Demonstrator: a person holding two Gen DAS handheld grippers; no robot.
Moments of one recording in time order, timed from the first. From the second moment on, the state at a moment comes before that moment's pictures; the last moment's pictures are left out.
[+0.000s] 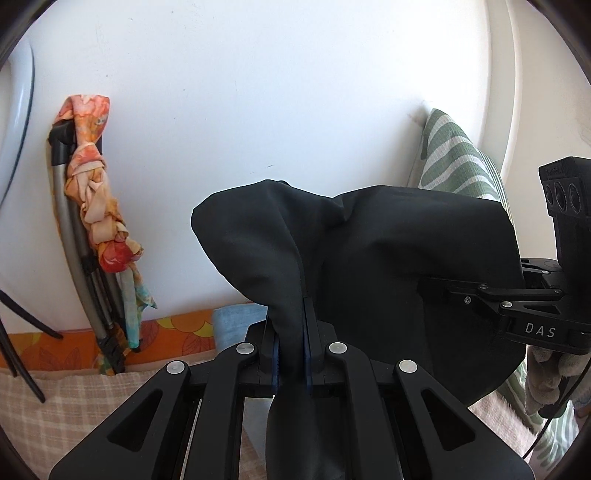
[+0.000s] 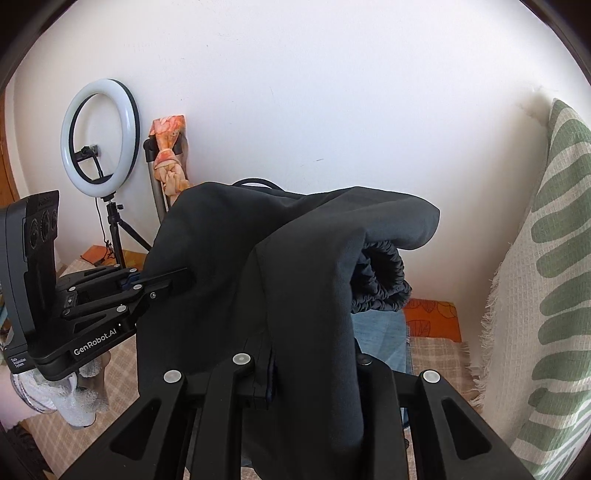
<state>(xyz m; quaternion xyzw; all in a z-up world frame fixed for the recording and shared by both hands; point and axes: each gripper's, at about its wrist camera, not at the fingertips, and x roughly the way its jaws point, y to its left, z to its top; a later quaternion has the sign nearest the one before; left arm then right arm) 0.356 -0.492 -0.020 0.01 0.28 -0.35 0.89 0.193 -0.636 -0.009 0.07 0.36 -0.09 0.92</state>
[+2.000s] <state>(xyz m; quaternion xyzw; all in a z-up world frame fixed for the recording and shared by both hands) 0.276 -0.406 0.000 0.05 0.29 -0.35 0.89 0.097 -0.567 -0.029 0.10 0.35 -0.28 0.89</state>
